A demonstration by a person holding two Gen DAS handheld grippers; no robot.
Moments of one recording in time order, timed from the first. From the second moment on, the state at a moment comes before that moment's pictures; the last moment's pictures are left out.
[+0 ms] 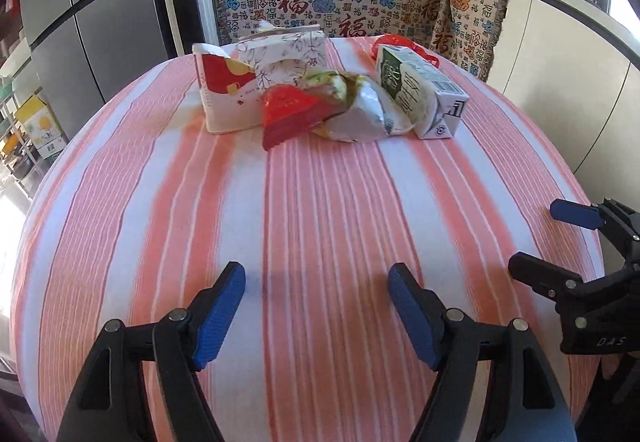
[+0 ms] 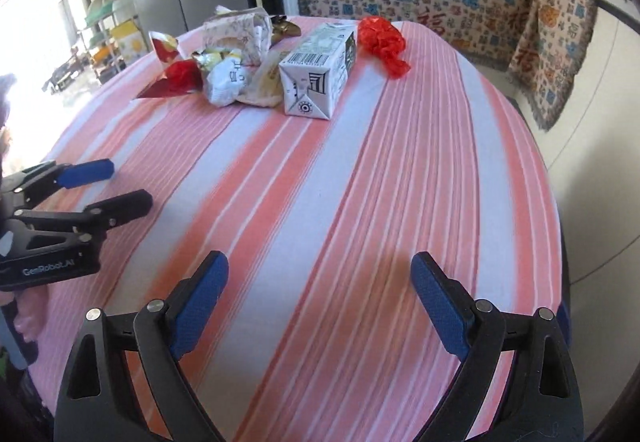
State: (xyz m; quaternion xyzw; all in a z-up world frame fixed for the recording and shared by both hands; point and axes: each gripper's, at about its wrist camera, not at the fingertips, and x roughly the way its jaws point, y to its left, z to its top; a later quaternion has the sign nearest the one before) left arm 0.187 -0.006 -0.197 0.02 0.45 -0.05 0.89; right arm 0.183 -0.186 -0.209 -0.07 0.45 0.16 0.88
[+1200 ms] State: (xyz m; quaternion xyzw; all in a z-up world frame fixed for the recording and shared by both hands) left arm 0.288 0.023 -0.166 -0.04 0.45 -0.13 0.88; right arm 0.194 -0.179 -0.211 -0.07 0.45 0.15 0.88
